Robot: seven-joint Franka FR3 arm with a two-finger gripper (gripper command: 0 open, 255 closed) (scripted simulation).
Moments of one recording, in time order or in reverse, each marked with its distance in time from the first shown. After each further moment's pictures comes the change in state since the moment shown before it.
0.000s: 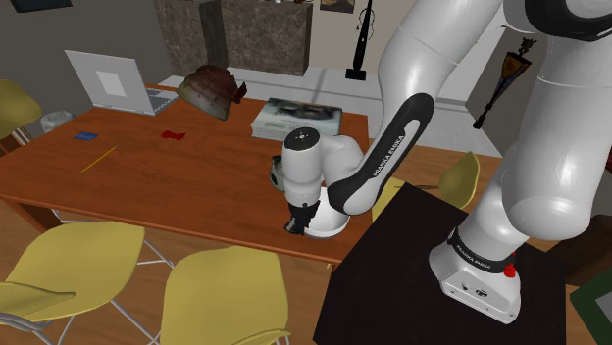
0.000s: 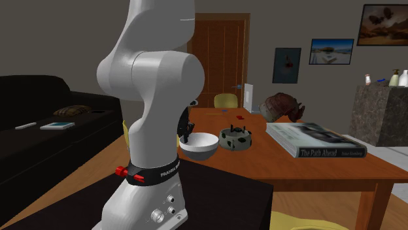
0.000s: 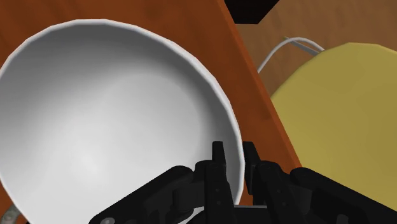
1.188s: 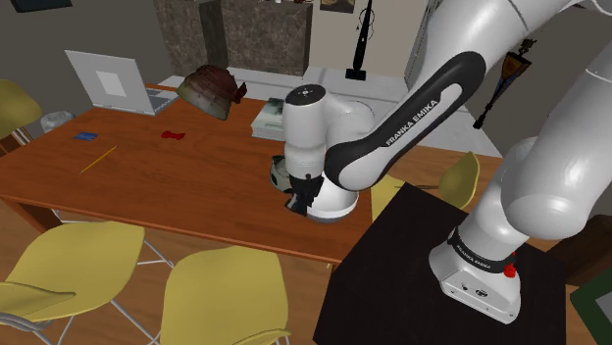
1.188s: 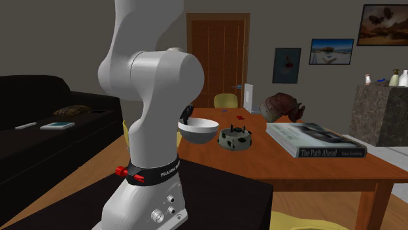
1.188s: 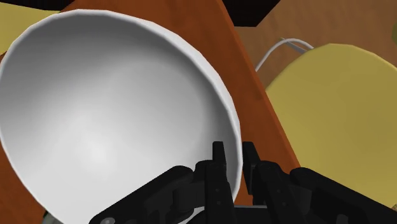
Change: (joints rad) arm -0.042 -0.261 0.089 -0.017 0.272 -0.207 -0.213
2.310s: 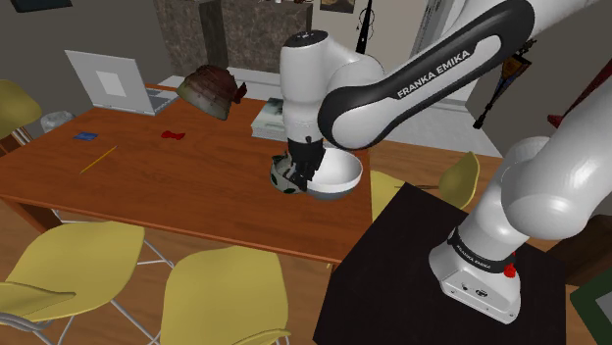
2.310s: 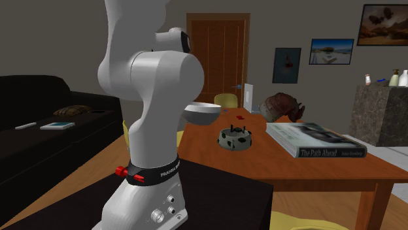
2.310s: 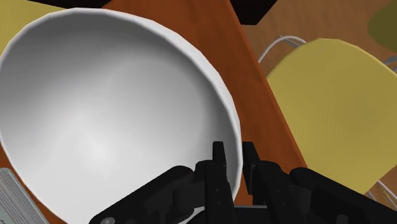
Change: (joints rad) arm 0.005 -0.159 -0.023 0.086 0.113 -0.225 -0.125
